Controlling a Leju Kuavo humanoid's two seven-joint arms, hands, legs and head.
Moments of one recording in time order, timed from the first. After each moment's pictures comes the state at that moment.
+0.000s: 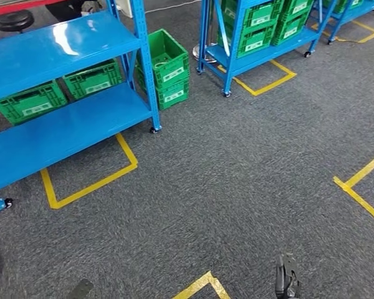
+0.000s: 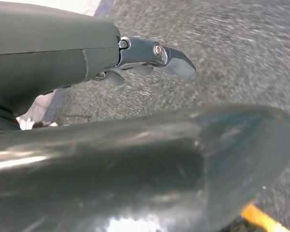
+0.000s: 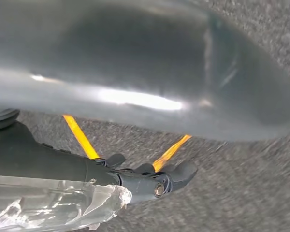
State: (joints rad) left arm -0.03 0.00 0.25 -0.20 -0.74 0.27 -0.14; right arm -0.24 0.06 -0.80 -0.22 0.47 0.02 -0.05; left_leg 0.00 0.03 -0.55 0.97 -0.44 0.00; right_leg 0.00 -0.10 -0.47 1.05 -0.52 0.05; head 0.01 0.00
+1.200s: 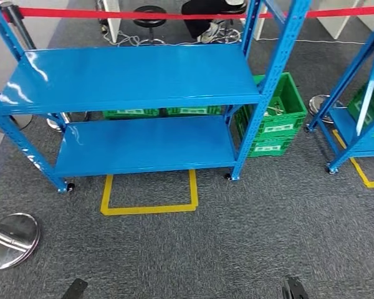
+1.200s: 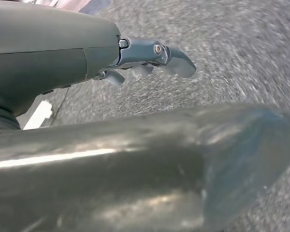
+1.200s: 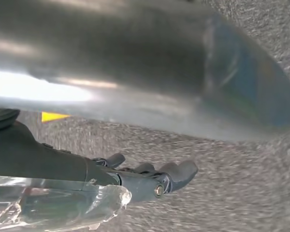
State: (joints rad) left arm -0.02 -0.03 0.35 -0.19 -0.72 0.31 -0.19; right arm -0.12 -0.01 -0.75 -0.22 0.54 0.11 -0.12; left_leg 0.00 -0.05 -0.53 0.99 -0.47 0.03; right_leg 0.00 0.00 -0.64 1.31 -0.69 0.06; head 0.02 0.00
